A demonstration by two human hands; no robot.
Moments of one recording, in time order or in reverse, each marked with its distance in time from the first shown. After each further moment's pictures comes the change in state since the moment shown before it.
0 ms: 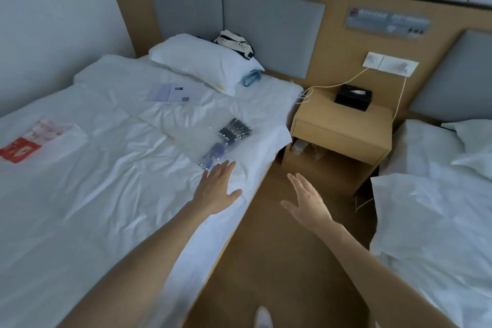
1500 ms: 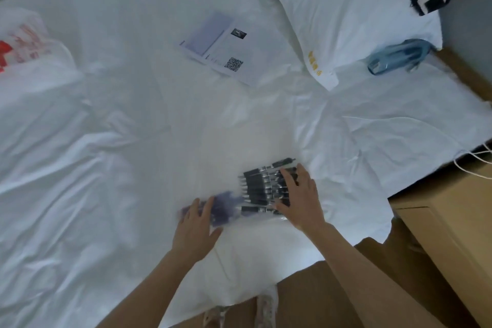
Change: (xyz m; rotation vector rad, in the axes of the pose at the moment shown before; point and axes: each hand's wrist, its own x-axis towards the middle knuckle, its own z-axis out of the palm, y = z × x) left_hand 0.354 -0.168 0.163 -0.203 -0.232 -0.907; right_hand 0.606 0.022 0.154 -0.246 -0.453 -0.512
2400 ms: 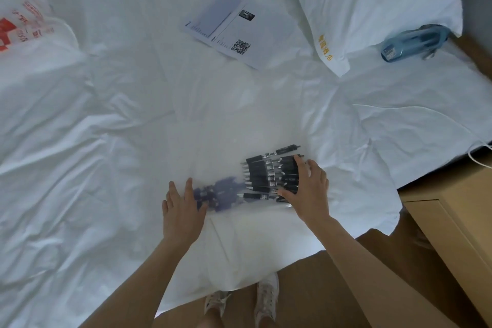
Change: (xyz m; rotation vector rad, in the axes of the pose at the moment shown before) left_hand 0.004 -0.021 0.016 -0.125 0.163 -0.283; right_hand -0.006 0.001 0.011 0.090 0.133 0.123
